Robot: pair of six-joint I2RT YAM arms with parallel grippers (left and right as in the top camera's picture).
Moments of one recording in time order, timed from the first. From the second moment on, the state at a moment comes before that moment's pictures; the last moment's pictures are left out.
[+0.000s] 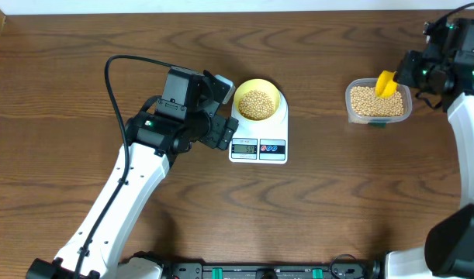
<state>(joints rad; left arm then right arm) -0.34 1.39 1.18 -0.76 0.21 0.13 -0.17 1.65 1.46 -0.71 -0.19 0.21</state>
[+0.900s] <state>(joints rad) -0.34 1.39 1.18 -0.76 0.21 0.13 -0.06 1.66 1.43 -0.74 0.19 0.91</state>
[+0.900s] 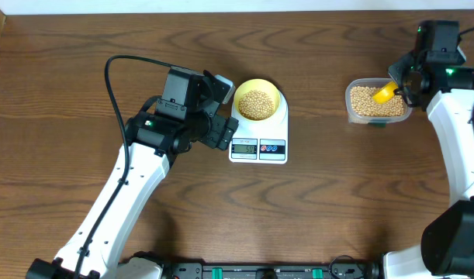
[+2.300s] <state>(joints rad) -0.34 1.39 1.18 -0.76 0.21 0.13 -0.03 1.66 1.33 -0.72 0.23 0.89</state>
